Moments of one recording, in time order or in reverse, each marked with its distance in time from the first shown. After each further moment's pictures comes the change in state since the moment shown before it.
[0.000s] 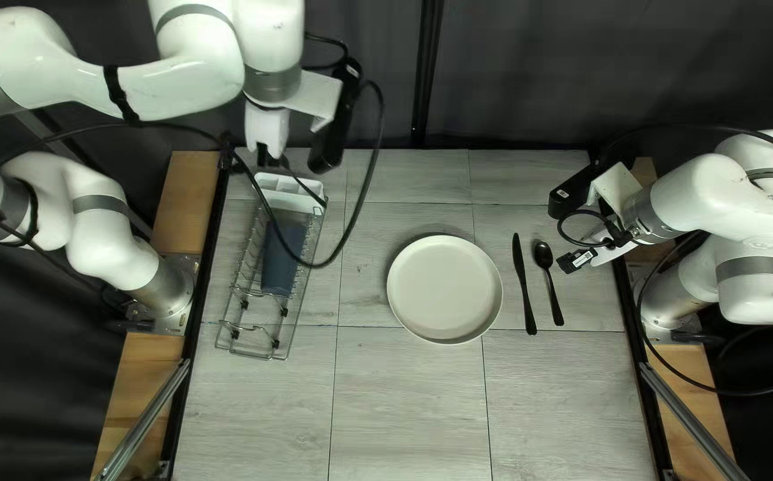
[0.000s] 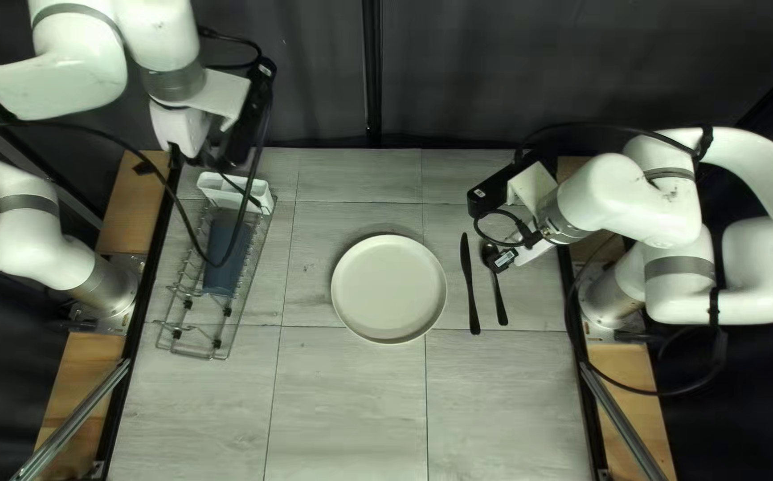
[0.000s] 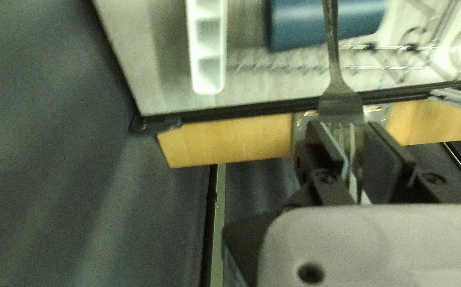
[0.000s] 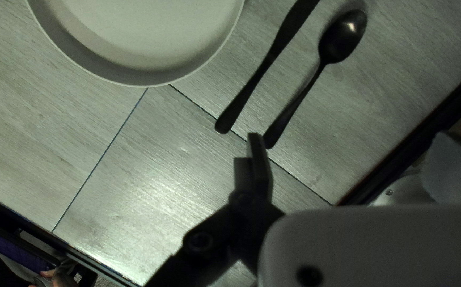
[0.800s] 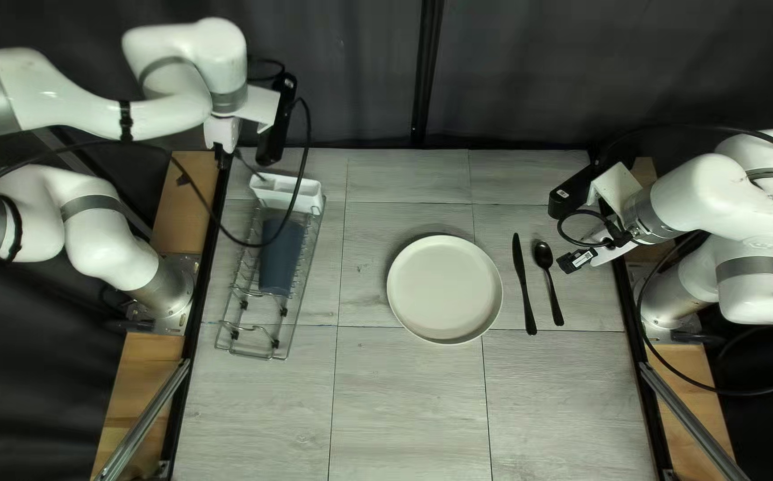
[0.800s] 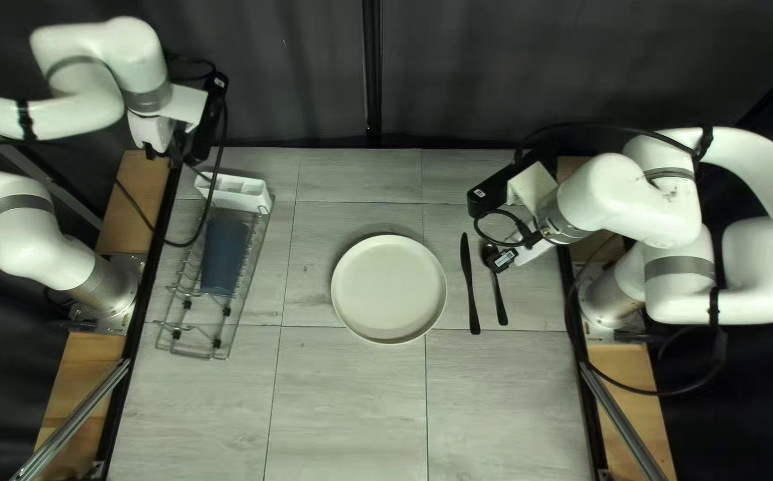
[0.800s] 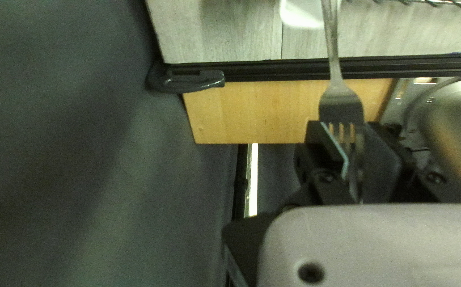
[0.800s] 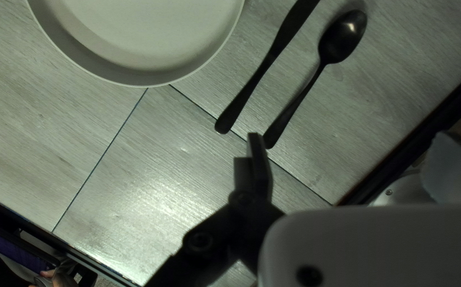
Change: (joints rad) left arm 0.085 -0.255 0.125 -0.340 0.198 -0.166 0.147; right arm 0.000 0.000 0.000 0.000 0.000 0.000 0.000
